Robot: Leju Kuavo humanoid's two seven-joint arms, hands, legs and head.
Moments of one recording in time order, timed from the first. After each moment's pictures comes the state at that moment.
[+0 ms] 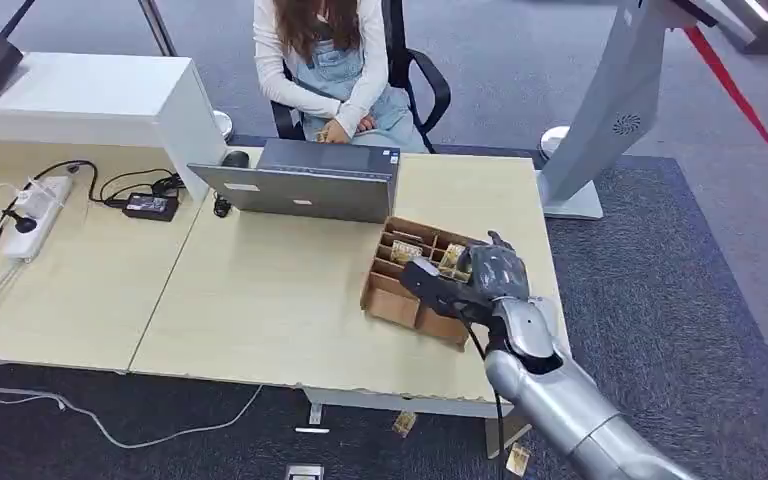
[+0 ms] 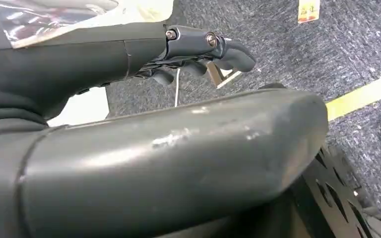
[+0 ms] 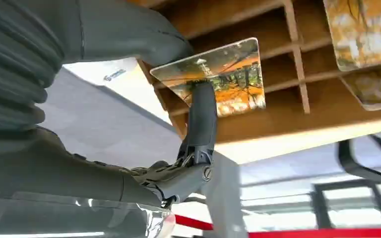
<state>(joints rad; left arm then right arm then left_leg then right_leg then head) -0.23 -0.20 -1.16 -0.17 -1.09 -0.08 0.04 -0.67 -0.08 0.83 -0.91 0.83 -0.14 0.52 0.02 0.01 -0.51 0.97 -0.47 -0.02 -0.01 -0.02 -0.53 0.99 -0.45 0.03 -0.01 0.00</state>
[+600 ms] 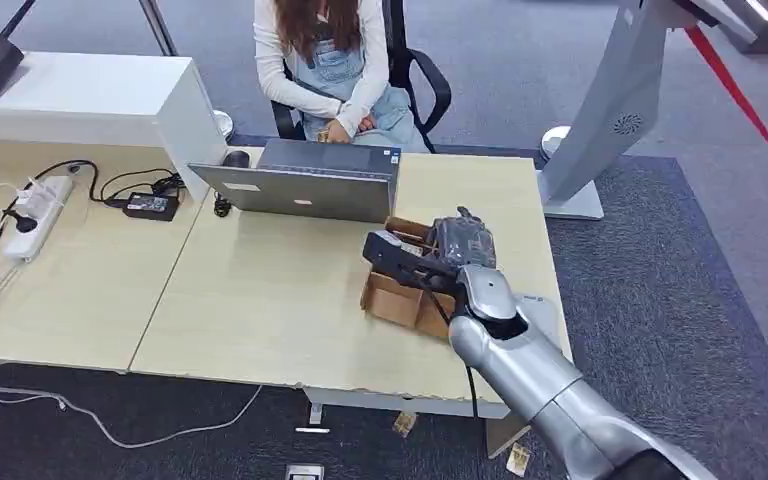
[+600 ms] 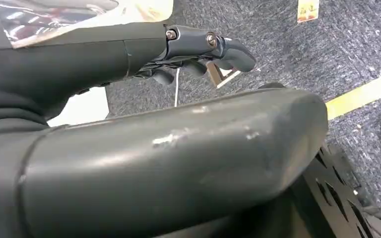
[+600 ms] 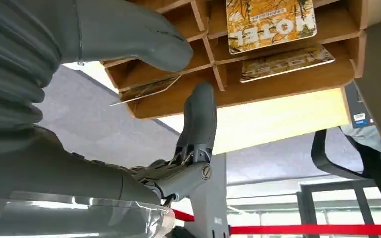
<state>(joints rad) -0.23 -0.20 -1.16 -0.17 -1.09 -0.08 0.03 -0.77 0.05 0.82 -0.82 0.86 -0.05 0.54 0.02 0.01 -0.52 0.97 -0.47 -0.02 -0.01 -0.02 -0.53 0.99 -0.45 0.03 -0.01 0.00</state>
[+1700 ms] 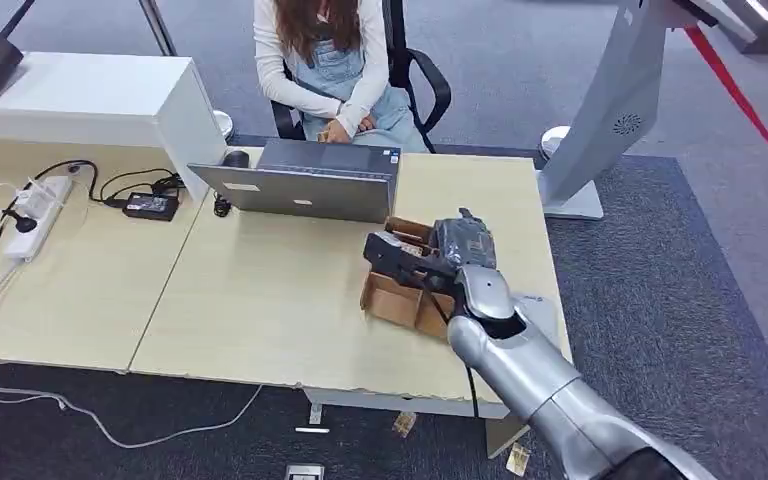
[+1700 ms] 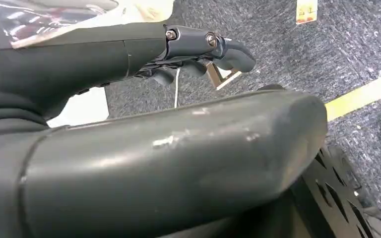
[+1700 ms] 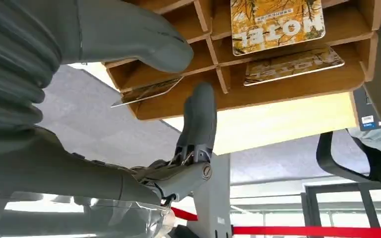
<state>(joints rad) -0.23 -0.20 -1.17 -0.17 -1.09 -0.08 0.03 -0.77 0.06 0.82 -0.80 0.88 -0.05 0.54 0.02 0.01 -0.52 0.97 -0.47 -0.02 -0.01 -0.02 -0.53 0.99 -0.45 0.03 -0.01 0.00</state>
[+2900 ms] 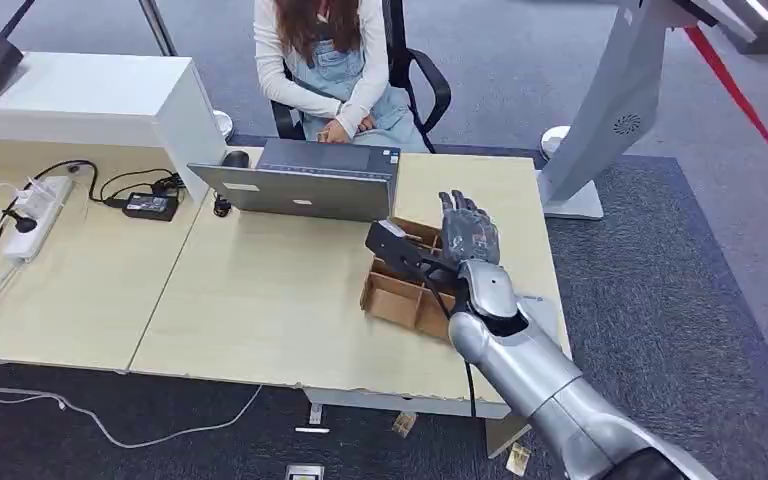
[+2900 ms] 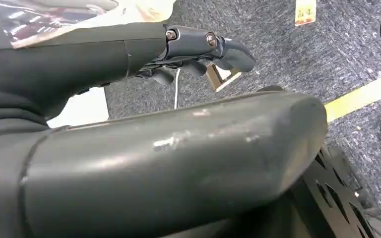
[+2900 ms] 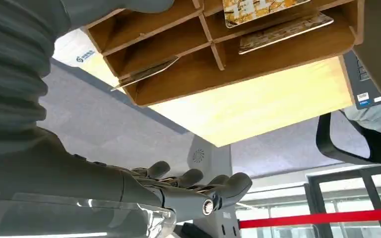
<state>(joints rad) -0.24 -0.20 -1.18 -0.17 -1.09 -0.08 0.03 -0.77 0.06 0.79 -0.82 0.88 -0.10 0.54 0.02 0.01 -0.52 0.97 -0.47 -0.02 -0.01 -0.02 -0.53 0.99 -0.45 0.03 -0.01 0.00</state>
